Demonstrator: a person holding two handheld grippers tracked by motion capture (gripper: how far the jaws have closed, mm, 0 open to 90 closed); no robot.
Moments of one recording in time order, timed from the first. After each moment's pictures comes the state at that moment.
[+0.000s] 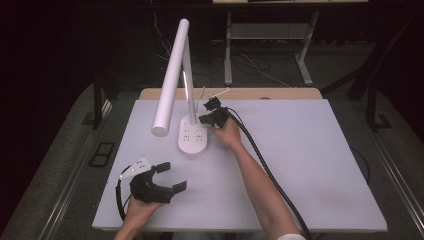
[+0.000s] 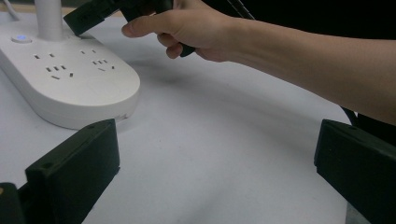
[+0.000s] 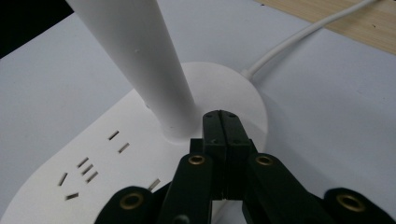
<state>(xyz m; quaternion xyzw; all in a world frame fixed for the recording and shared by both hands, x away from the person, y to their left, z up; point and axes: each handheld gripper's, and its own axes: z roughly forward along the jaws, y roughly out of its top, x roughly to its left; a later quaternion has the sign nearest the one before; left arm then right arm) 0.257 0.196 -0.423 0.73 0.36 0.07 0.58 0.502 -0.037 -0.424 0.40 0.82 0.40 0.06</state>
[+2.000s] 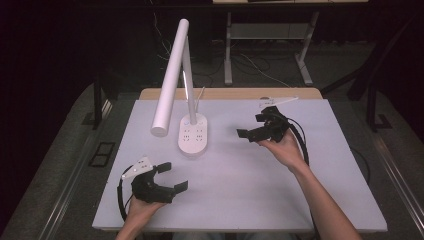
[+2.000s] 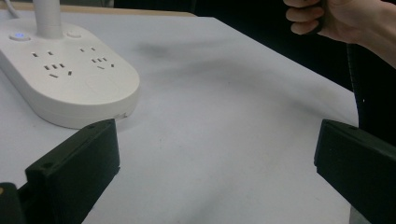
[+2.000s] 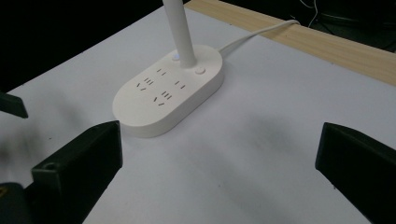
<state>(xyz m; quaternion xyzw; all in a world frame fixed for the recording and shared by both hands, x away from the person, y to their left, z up) 0.258 0.192 -0.424 0.74 0.36 0.07 0.57 0.391 -0.183 -0.350 0.38 0.80 0.45 0.09</state>
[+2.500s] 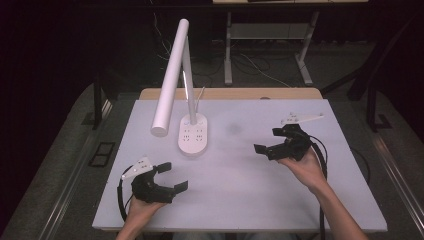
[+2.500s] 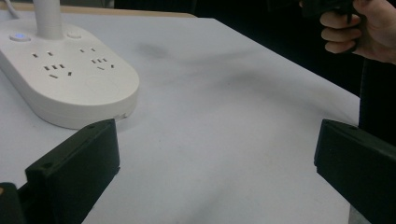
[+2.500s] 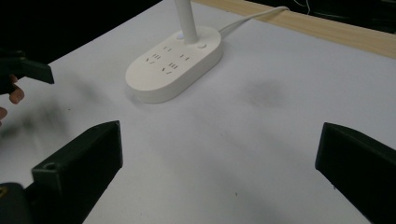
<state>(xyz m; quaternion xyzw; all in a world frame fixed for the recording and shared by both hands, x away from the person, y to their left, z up) 0.257 0.192 -0.423 0.73 0.36 0.07 0.57 0.338 -0.226 -0.354 0.39 0.79 0.46 0.09</state>
